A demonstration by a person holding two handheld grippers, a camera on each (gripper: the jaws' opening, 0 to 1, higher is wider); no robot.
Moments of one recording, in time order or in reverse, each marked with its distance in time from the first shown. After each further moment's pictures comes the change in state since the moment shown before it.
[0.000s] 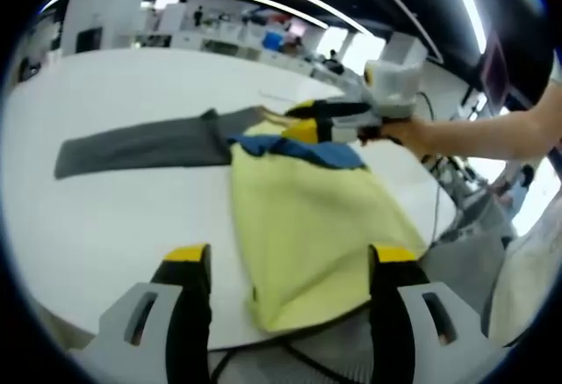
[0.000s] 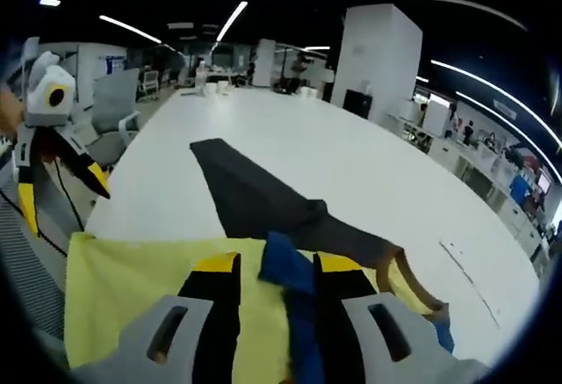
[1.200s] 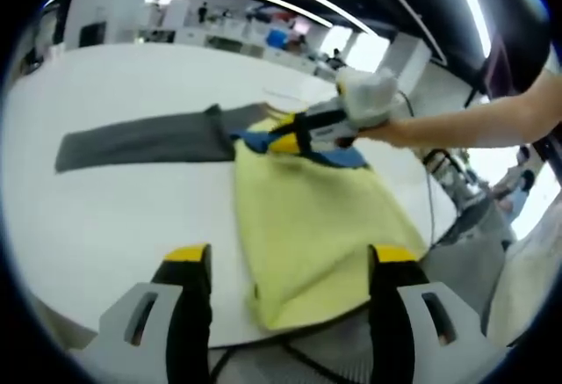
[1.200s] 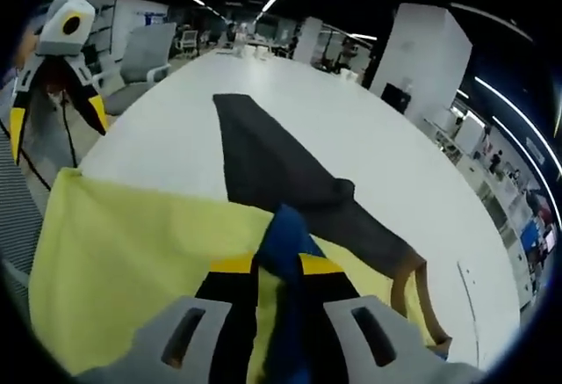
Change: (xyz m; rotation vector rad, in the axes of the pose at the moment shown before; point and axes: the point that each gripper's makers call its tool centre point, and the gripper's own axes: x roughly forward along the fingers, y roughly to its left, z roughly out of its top) left arm 0.001 0.003 -0.002 -0.025 0.011 0.007; right arm 0.037 0.007 -0.030 -0.178 0.102 0.129
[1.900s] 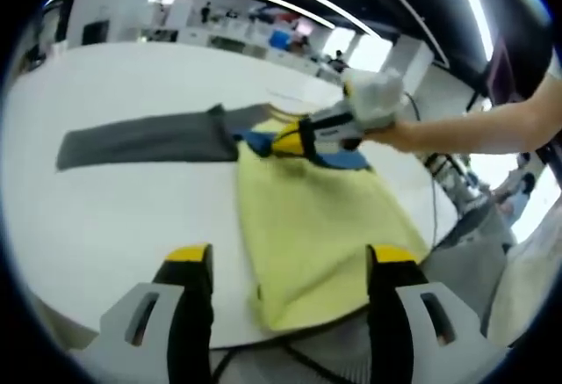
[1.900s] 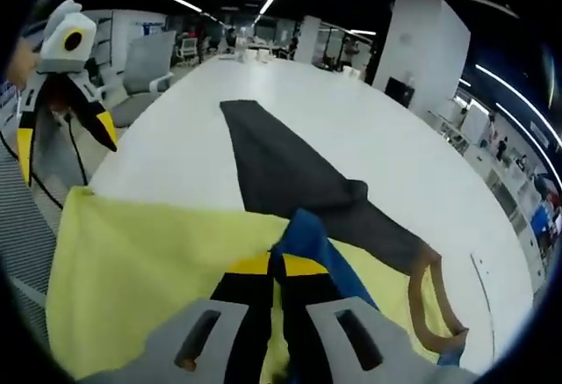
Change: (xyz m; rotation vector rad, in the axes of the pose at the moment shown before) left arm 0.001 0.003 0.001 -0.008 -0.006 0.004; right arm -0.007 0.011 0.013 0.096 -0.027 0.021
